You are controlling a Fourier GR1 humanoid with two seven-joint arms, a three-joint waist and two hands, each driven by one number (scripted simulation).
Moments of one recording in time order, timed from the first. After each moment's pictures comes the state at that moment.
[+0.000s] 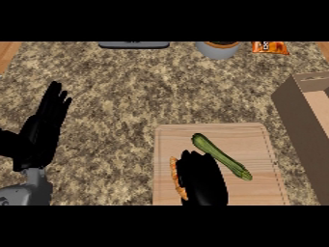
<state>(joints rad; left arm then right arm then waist) -0.11 0.11 0.07 -1.66 0.11 0.10 0.22 -0.08 -0.04 0.70 -1.65 1.24 0.14 0.55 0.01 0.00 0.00</state>
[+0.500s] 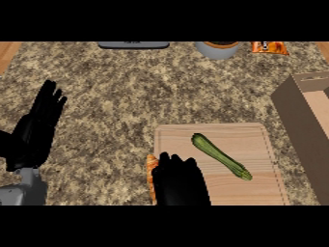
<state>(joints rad) -0.11 0.12 0.09 -1.67 0.12 0.09 0.23 -0.25 0.00 0.88 -1.84 1.25 0.25 0.86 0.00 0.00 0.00</state>
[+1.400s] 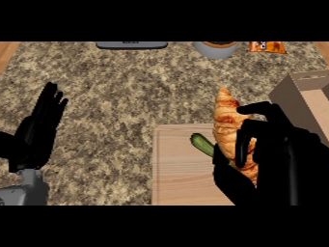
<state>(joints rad) -0.10 0.12 0.09 -1.65 0.12 0.08 0.21 -0.37 -0.04 0.50 -2.20 1.33 0.25 1.00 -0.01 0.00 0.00</state>
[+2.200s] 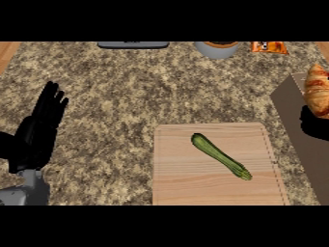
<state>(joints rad) -0.10 0.11 0.09 -1.69 0.11 0.09 0.24 -0.31 -0.30 -0.05 -1.99 1.15 0.21 0.69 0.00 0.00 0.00</state>
